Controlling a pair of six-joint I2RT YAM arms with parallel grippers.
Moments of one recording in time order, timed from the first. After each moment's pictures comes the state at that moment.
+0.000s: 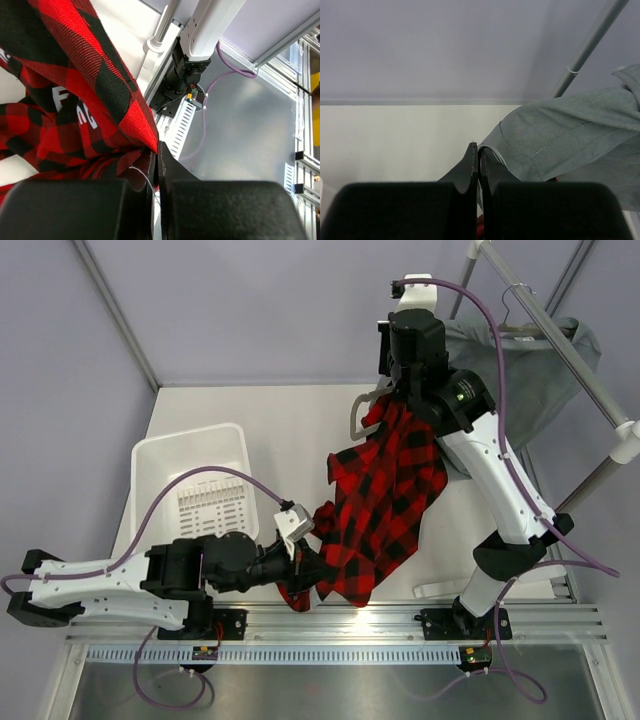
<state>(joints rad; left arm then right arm) -1.50 0.81 0.91 -0.37 -0.19 -0.47 0.66 1.72 2.28 -0.77 0.67 0.13</state>
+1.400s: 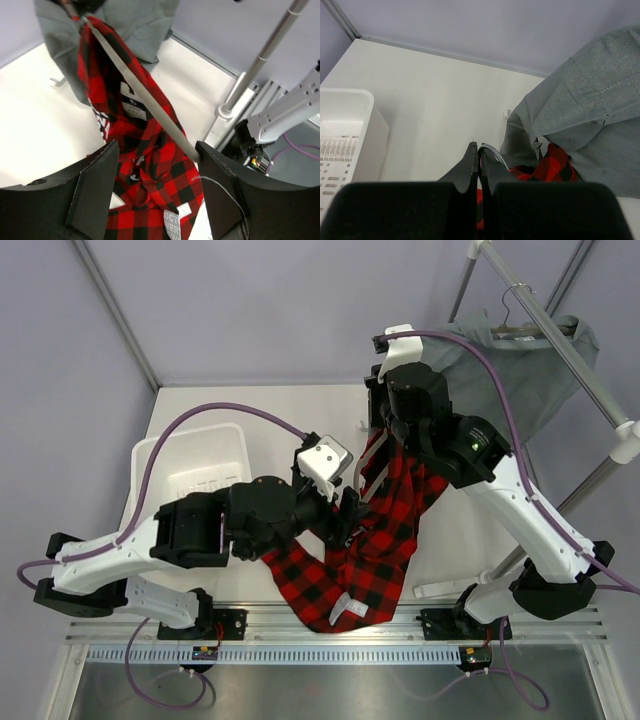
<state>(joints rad) -1.47 1.25 1.67 -0.72 -0.54 -0.26 0.85 1.45 1.91 -0.75 0.57 0.16</state>
